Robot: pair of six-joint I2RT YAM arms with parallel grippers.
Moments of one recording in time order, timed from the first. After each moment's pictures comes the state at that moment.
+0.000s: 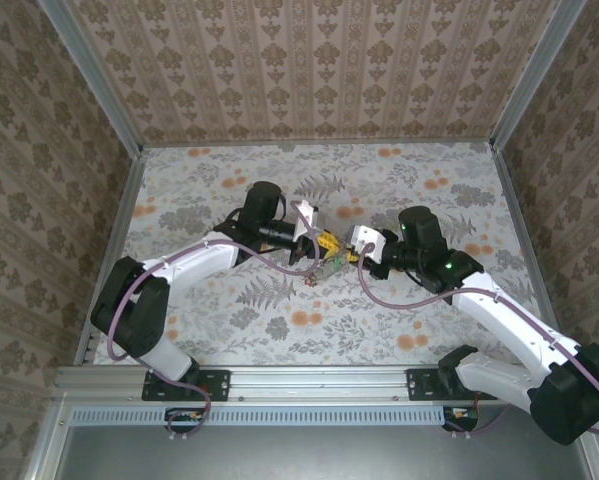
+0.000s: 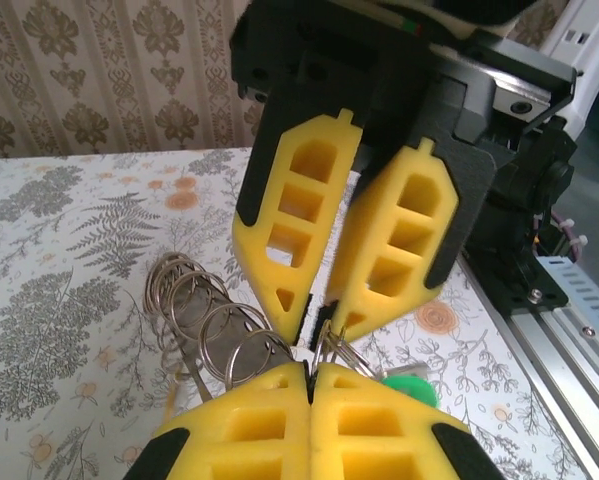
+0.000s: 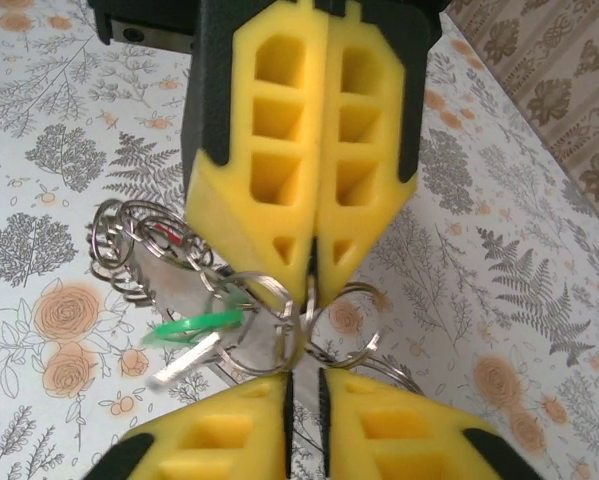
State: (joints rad) left arm -0.67 1.58 1.00 0.10 1.07 0.42; right arm 0.47 1.05 0.77 -0.30 -0.47 -0.68
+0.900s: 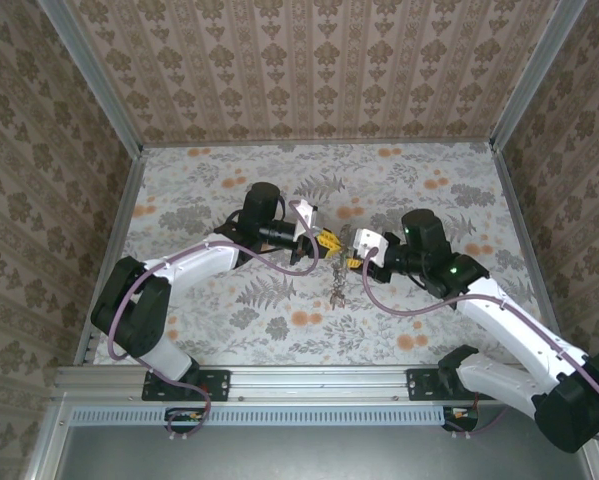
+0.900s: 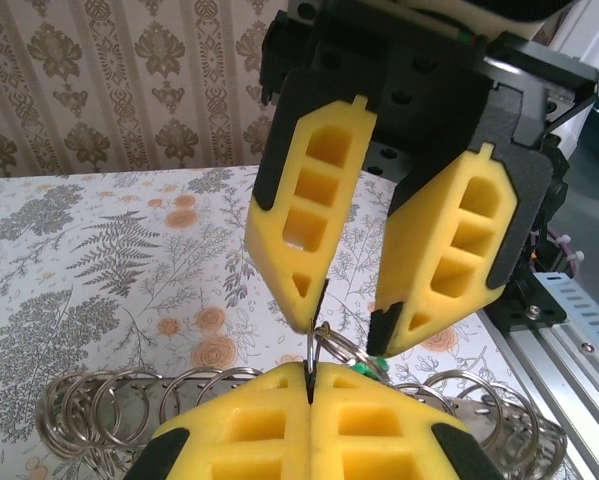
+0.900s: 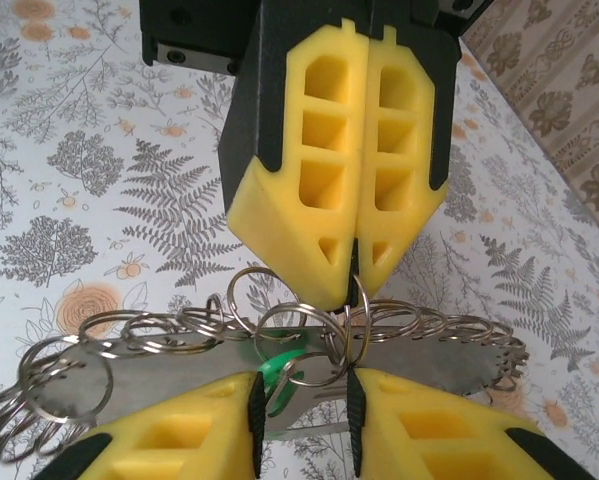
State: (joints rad) left arm -0.67 1.58 0.98 0.18 1.09 0.37; right arm 0.48 1.01 0.77 -0.34 -0.47 -0.67
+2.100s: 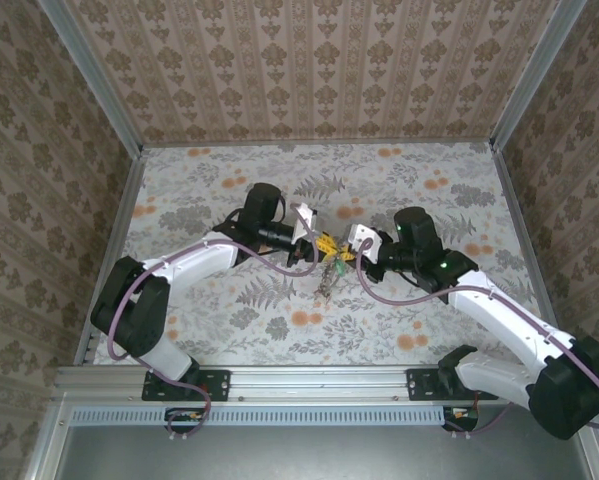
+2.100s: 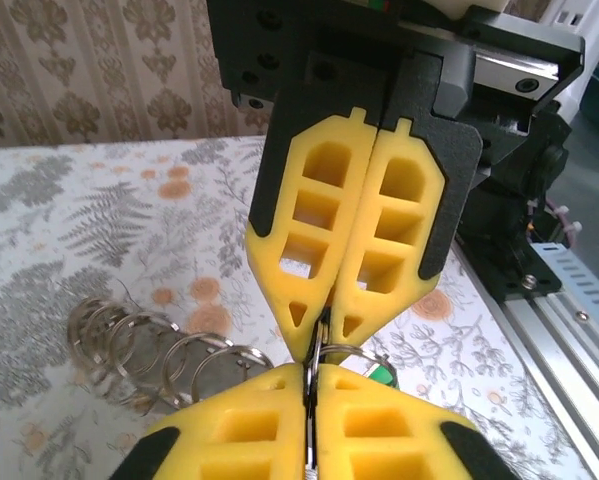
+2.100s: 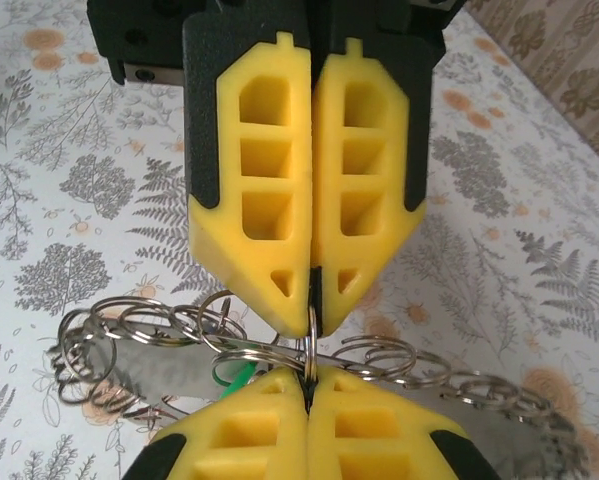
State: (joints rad) left arm -0.67 1.58 1.01 -0.01 1.07 0.50; right arm 0.48 1.09 0.76 -0.27 -0.51 -0.59
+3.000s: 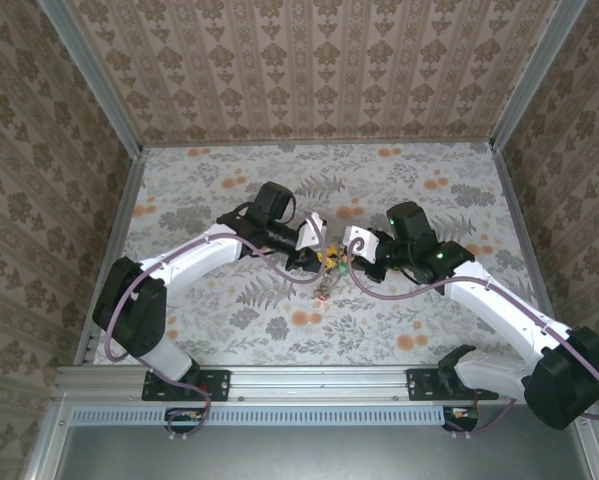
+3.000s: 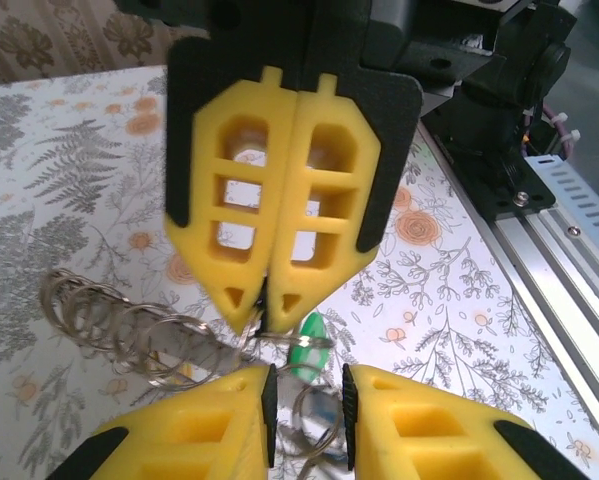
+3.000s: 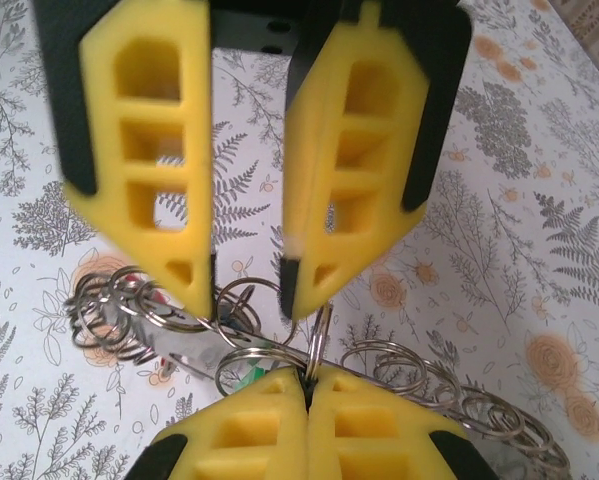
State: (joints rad) left arm -0.69 1.58 1.13 -0.37 0.96 0.77; right arm 0.49 1.14 0.85 -0.43 -0.45 -0.69
